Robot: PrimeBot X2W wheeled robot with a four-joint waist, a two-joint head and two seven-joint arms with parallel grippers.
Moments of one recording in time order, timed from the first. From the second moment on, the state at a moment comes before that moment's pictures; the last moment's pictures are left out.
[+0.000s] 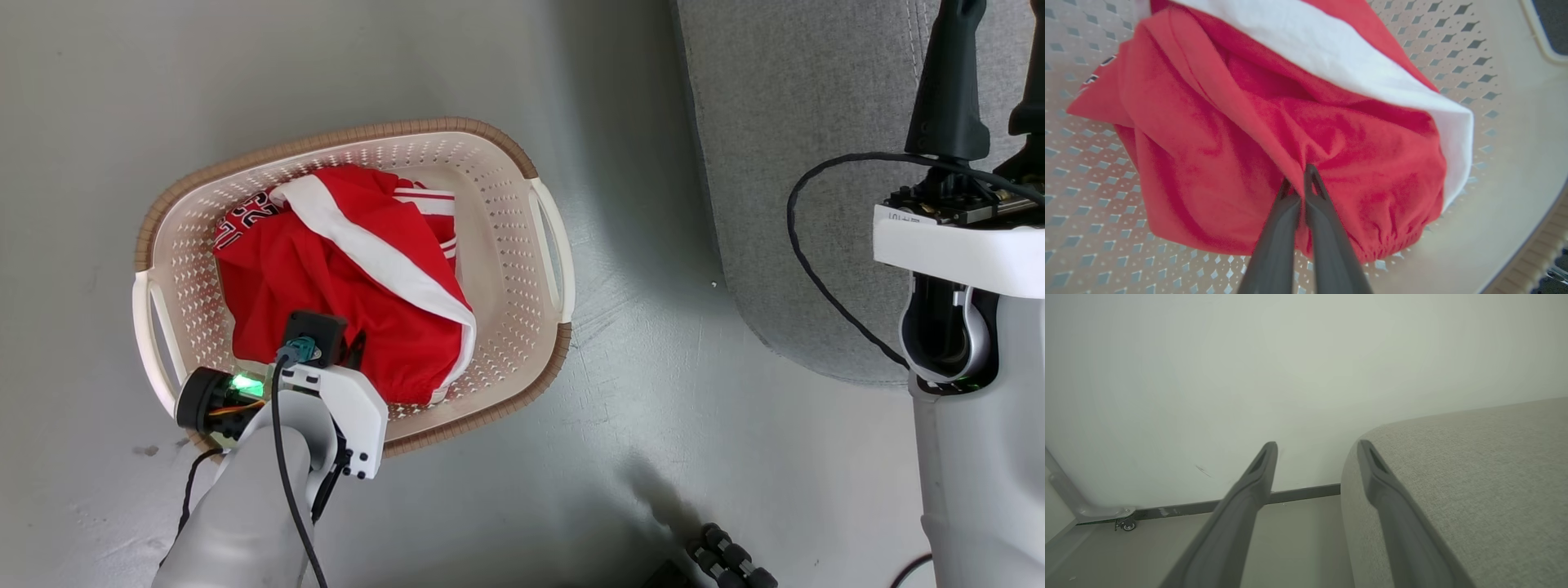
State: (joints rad) left arm -0.70 0.06 -0.30 1.13 -0.09 -0.05 -0.15; right arm -0.58 -0.05 -0.03 0.04 0.32 0.12 -0.25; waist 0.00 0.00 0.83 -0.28
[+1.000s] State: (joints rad) left arm -0.72 0.06 -0.29 1.05 -0.10 -0.05 -0.25; right arm -0.58 -0.05 -0.04 0.07 0.32 0.12 -0.25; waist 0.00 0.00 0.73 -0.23
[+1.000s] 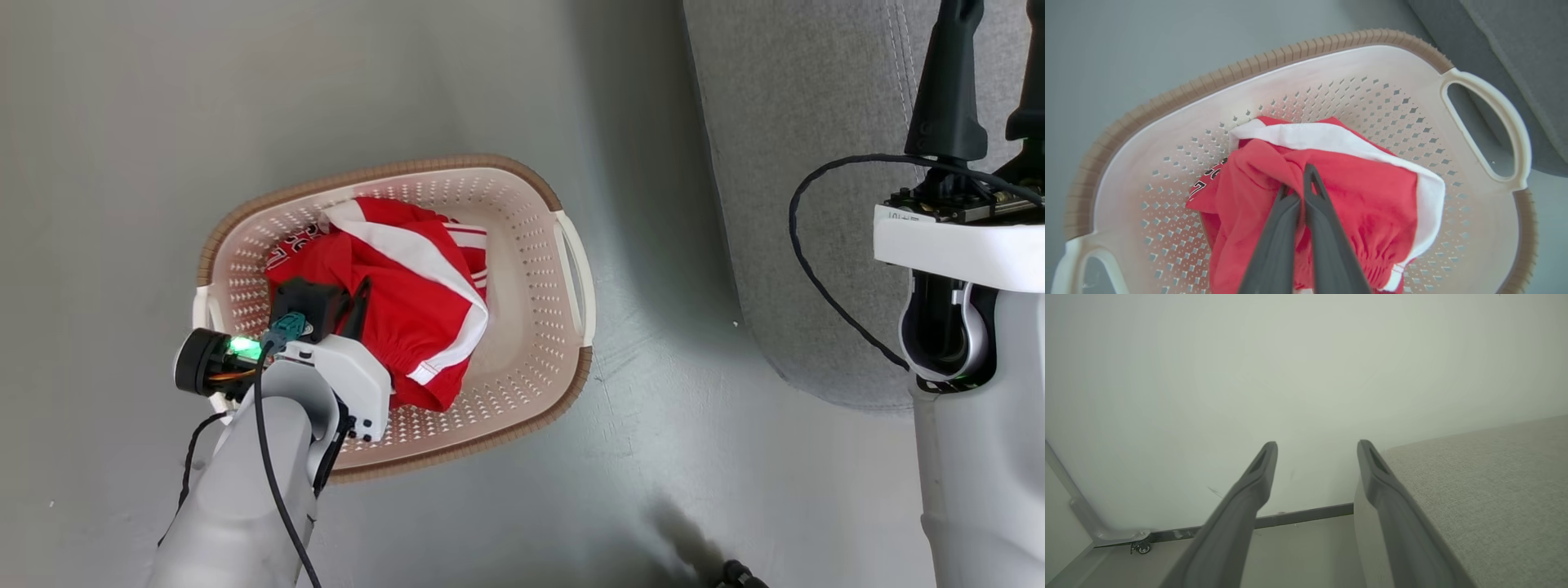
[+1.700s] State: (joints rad) left arm -0.62 0.06 -0.28 0.74 -0.10 -0.05 -0.25; right arm -0.57 -0.05 -0.04 0.10 0.26 0.12 -0.26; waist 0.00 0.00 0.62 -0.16
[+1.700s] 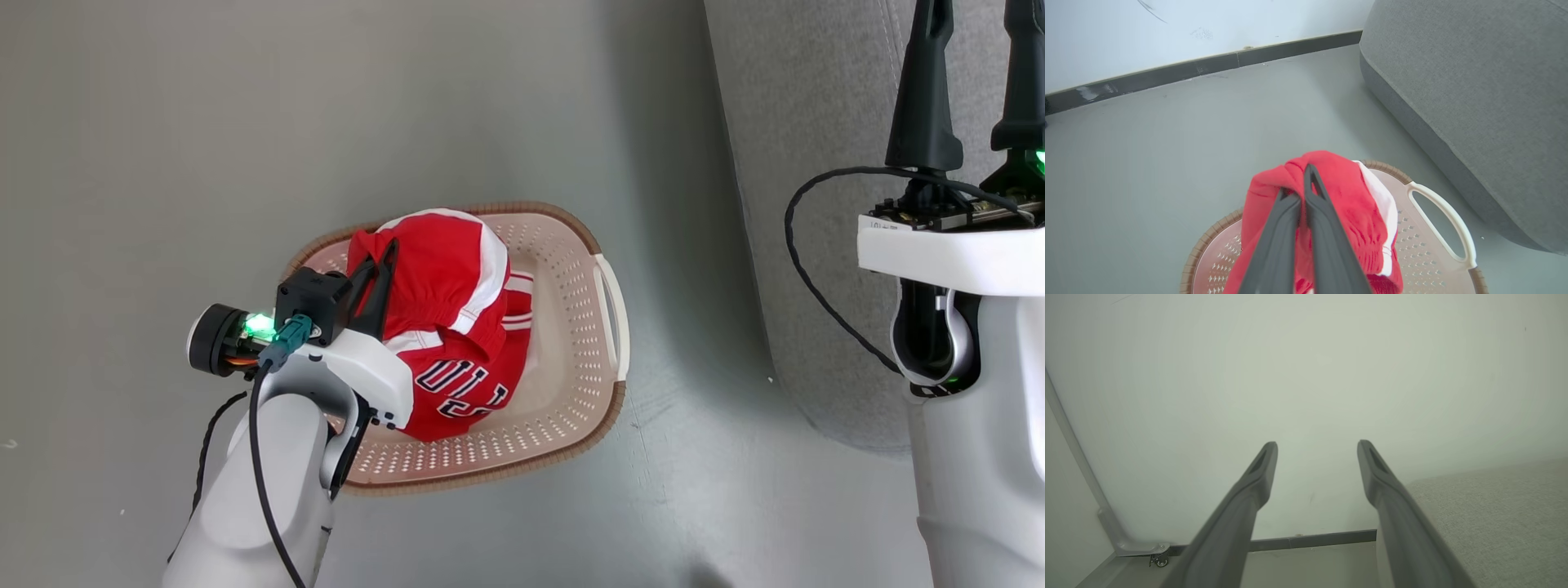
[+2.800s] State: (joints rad) left arm -0.42 0.08 -0.23 0.34 -0.10 -0.02 -0.25; right arm -0.40 -0.05 0.01 0.17 0.20 0.12 -0.26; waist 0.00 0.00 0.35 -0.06
